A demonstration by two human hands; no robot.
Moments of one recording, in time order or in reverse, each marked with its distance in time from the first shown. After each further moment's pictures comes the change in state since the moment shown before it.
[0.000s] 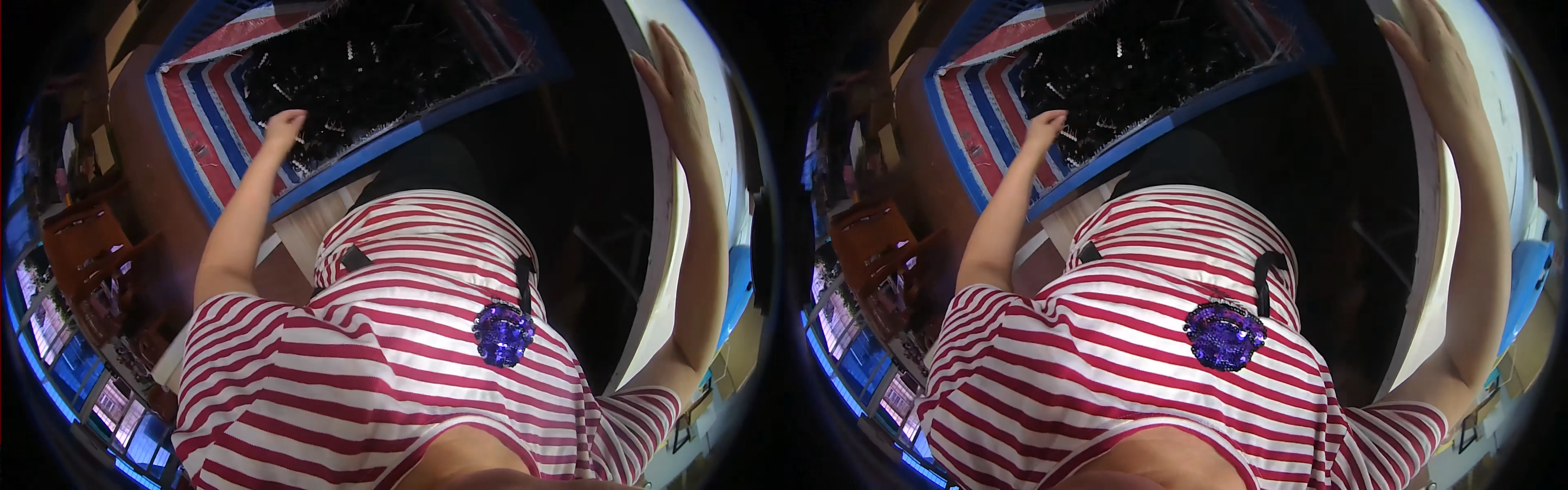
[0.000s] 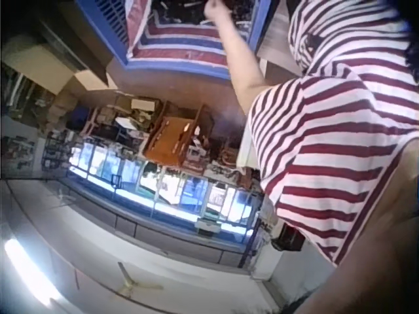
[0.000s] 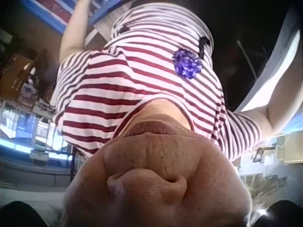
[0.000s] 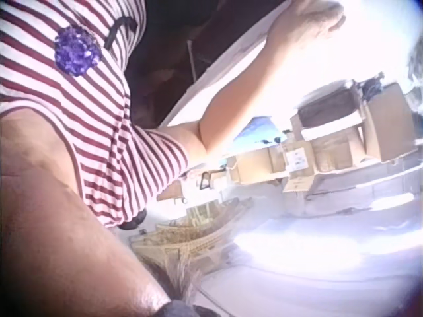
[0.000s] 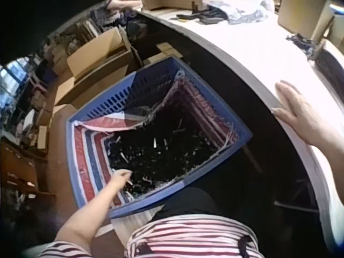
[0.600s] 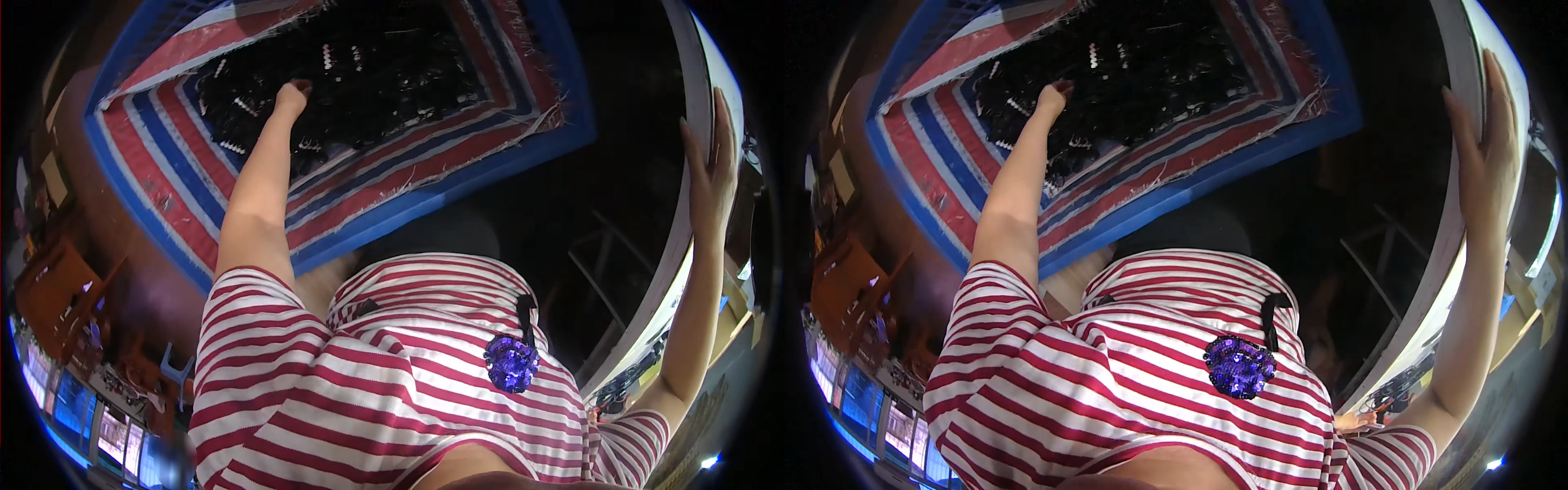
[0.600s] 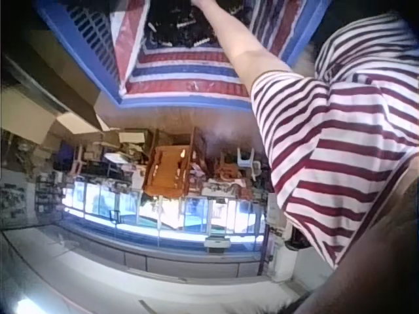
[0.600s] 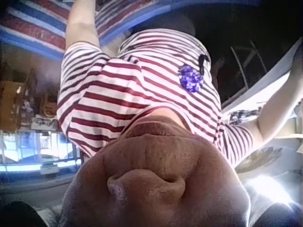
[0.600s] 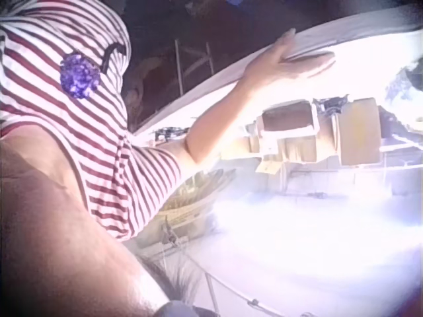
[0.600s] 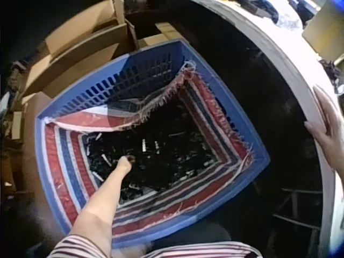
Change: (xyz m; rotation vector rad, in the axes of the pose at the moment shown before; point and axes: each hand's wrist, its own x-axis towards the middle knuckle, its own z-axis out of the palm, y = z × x) left_hand 0.208 -0.053 0.090 0.161 -0.109 -0.003; right_hand 0.075 -0.044 0.023 -0.281 -0.014 -0.109
